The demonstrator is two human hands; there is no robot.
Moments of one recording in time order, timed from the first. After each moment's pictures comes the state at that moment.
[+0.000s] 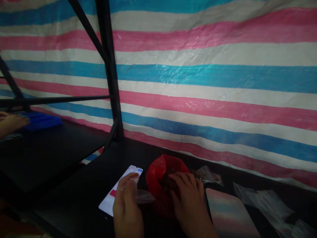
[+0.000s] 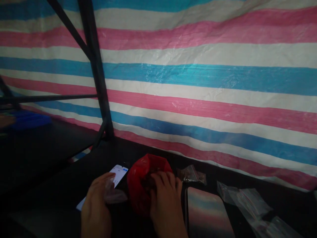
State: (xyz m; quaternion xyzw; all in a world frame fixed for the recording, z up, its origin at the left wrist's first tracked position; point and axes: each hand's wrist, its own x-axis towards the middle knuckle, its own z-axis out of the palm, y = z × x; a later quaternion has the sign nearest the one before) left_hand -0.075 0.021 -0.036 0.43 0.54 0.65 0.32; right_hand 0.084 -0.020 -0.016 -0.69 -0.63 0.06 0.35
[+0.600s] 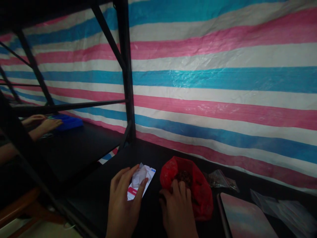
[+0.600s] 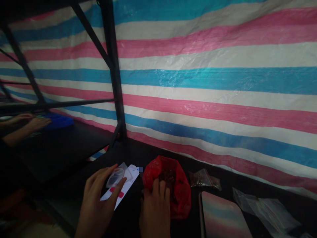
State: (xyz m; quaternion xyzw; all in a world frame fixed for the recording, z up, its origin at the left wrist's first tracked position) left_hand -0.142 0.045 -0.047 0.69 0.46 0.56 -0.06; right_hand 0.017 -0.003 -0.060 -0.72 -0.66 0.01 0.22
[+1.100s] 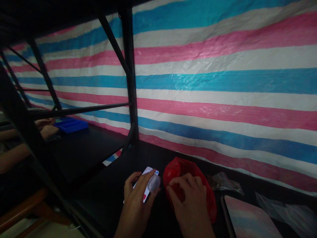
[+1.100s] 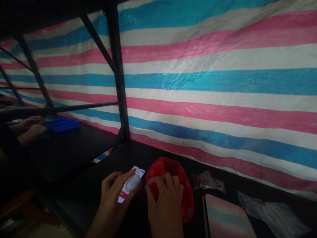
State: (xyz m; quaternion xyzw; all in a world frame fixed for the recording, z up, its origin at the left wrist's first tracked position) left_hand -0.136 0.046 -0.068 0.75 0.46 0.48 0.00; right_hand 0.032 -0.009 -0.016 -0.68 -0.63 0.01 0.38
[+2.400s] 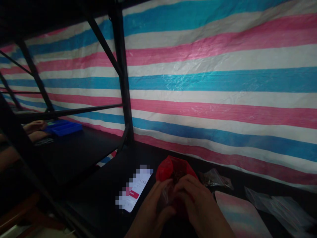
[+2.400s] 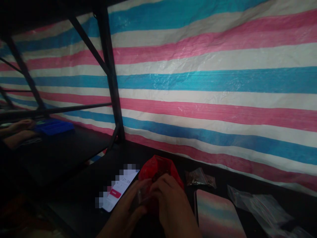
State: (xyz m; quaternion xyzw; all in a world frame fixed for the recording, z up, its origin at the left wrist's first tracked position) left_hand -0.095 0.017 -0.055 0.75 0.37 0.40 0.38; right_hand 0.082 -0.033 0.016 -0.58 -0.70 0.16 0.38
